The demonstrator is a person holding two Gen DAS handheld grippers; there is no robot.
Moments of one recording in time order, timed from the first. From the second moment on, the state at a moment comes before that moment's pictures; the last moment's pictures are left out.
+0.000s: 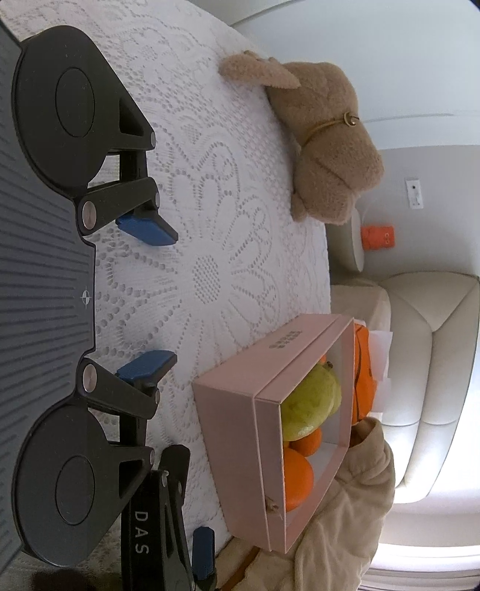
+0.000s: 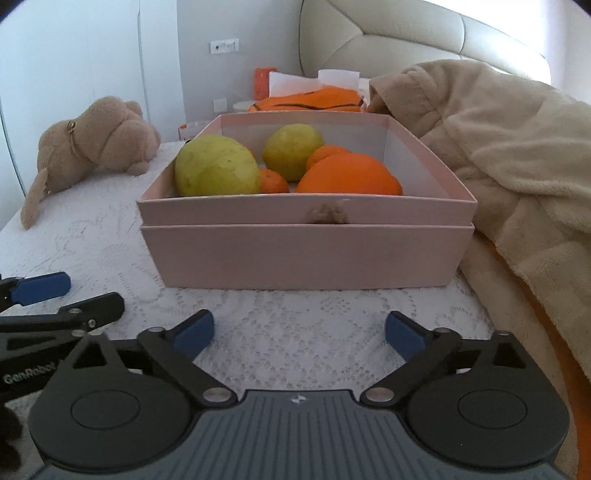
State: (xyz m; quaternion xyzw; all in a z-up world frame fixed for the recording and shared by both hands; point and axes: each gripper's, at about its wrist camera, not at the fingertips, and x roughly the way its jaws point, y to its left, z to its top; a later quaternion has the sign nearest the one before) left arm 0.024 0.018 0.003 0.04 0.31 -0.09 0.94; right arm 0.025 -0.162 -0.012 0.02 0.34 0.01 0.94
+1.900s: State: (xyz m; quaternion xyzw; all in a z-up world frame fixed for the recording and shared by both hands) left arm 0.025 0.019 0.002 0.04 0.31 -0.09 0.94; right arm 0.024 -0.160 -0.013 0.01 0.34 0.01 0.94
